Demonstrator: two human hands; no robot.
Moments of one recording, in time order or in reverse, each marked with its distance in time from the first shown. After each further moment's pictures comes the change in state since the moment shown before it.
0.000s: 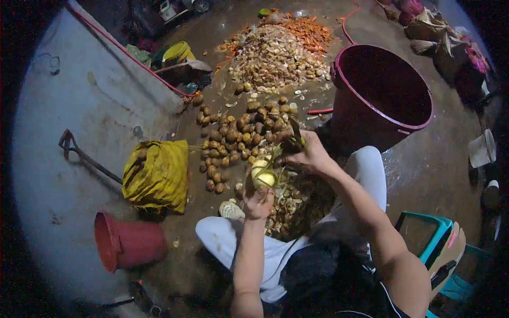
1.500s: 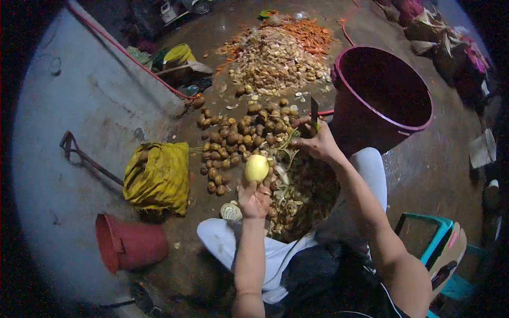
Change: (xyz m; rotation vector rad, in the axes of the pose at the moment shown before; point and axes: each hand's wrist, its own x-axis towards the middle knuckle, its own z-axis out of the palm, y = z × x) left_hand 0.012 0.017 0.019 -0.304 0.021 -0.029; right_hand 0.002 0.020 -0.025 0.046 0.139 0.286
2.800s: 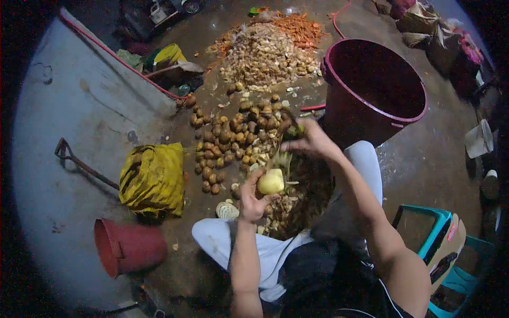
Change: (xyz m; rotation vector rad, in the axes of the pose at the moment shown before) left_hand -0.007 0.000 -0.019 0.911 -0.342 -0.056; right_hand -0.003 -0.006 -0.009 -0.163 -0.195 -0.110
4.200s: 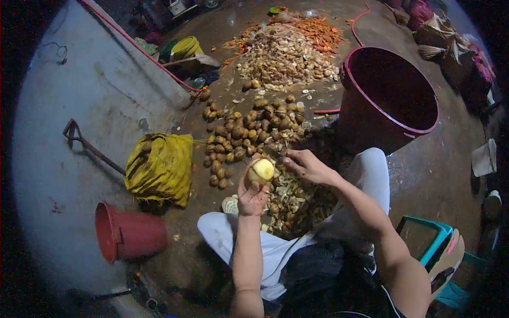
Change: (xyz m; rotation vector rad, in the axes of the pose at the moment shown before) left_hand 0.000 0.019 -0.008 -0.561 0.268 0.075; right_hand -0.027 -0.032 0.056 0.109 -0.314 0.093
